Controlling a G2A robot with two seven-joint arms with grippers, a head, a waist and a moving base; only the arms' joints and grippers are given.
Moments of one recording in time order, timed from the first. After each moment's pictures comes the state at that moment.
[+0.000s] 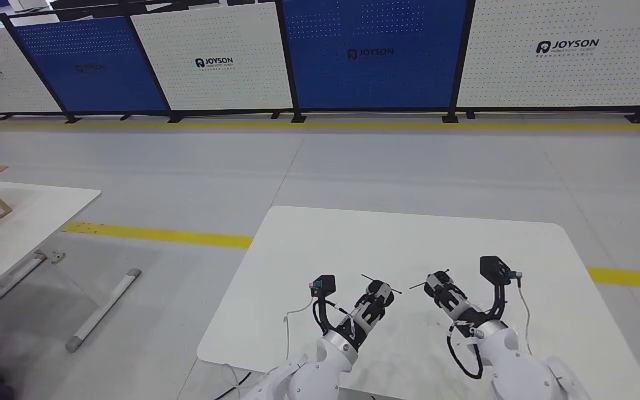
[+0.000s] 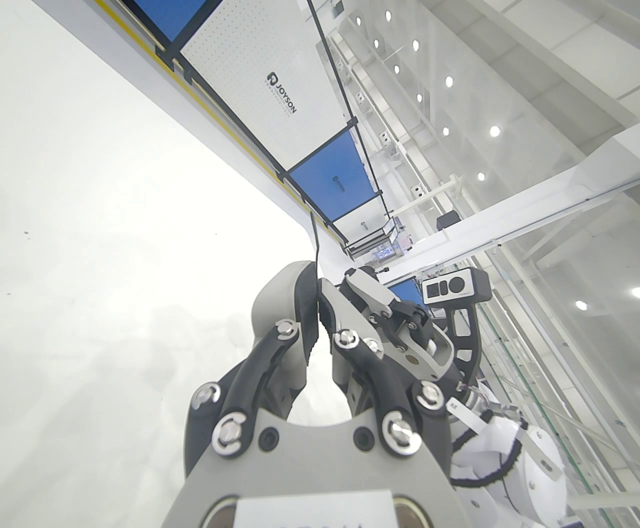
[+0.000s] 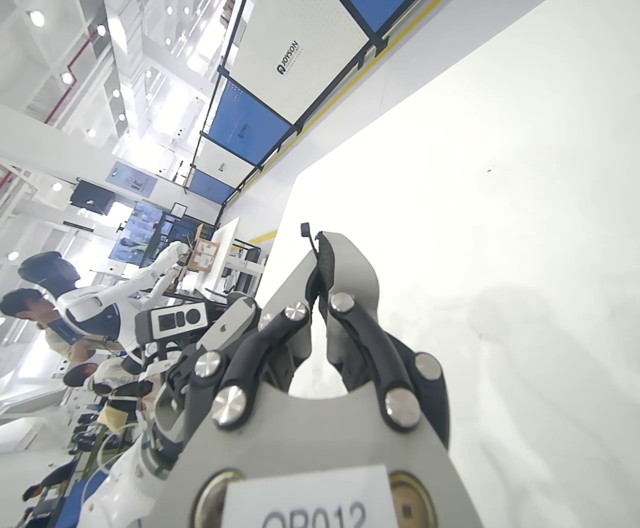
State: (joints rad) left arm 1.51 -1.25 -0.90 -1.79 0.20 0.09 0.19; right arm -1.42 -1.09 1.12 -1.91 -0.26 0.32 0.31
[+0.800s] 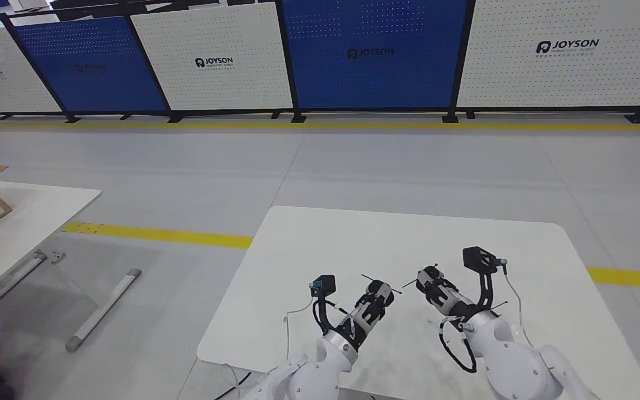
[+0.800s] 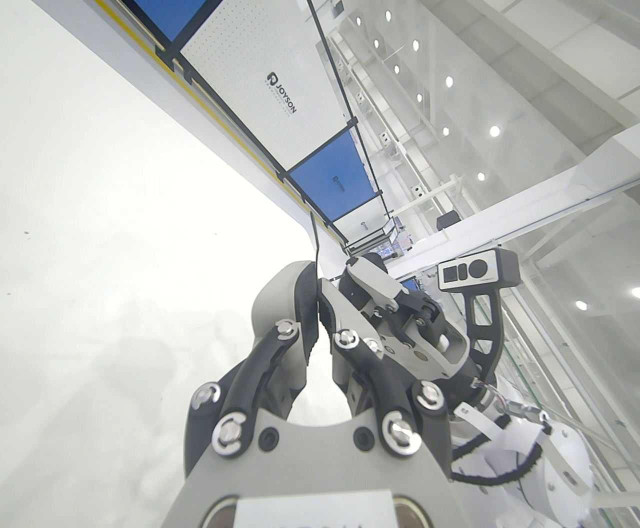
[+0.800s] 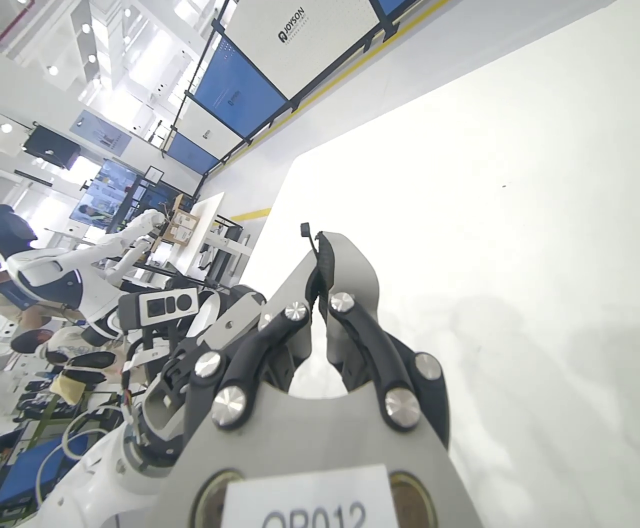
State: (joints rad) left arm 1.51 -1.25 -0.90 -1.79 0.20 0.09 0.19; right arm -1.36 -1.10 1.08 -1.91 -0.39 0.32 0.42
